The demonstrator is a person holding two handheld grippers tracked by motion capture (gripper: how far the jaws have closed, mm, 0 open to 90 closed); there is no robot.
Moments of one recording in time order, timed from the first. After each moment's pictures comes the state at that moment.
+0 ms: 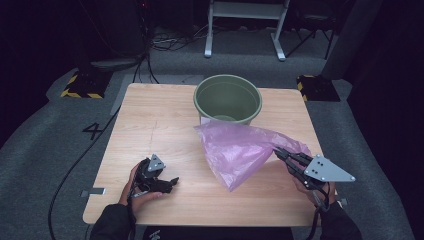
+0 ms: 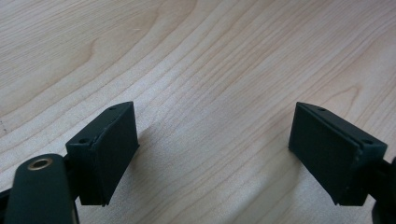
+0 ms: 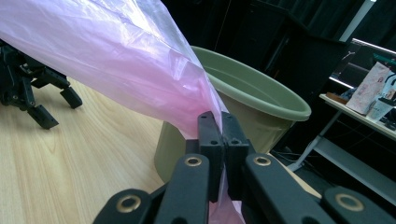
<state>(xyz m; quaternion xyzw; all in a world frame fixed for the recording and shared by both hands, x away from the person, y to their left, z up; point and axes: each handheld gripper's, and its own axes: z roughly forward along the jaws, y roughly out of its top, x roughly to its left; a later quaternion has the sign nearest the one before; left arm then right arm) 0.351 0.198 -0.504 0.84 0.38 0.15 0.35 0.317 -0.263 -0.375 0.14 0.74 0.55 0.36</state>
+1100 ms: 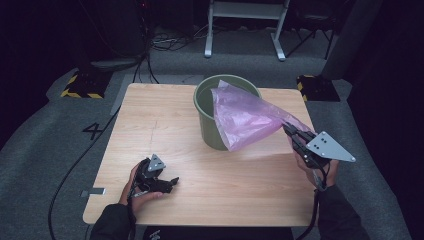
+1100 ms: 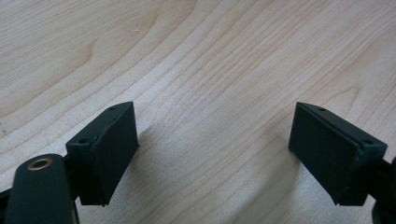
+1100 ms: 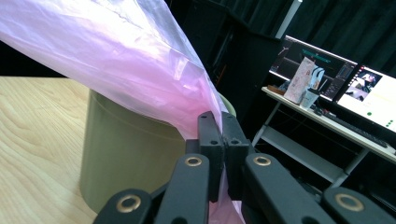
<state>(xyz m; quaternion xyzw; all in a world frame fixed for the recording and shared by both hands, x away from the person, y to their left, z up) 0.352 0.198 -0.504 0.84 0.38 0.15 0.35 0.356 -0.263 -0.350 0.21 0.71 0.52 0.44</state>
